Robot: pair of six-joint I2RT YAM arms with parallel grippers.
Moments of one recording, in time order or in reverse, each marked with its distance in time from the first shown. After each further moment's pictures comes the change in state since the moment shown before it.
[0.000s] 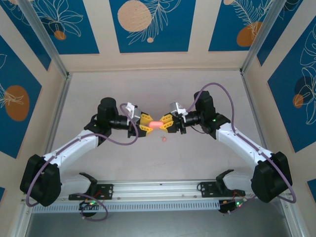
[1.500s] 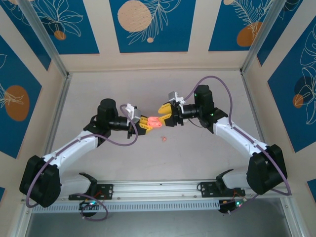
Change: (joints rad) left arm 0.000 -0.015 -0.021 -0.036 -0.040 0.029; right arm -0.035 0.088 0.068 0.091 0.060 0.200
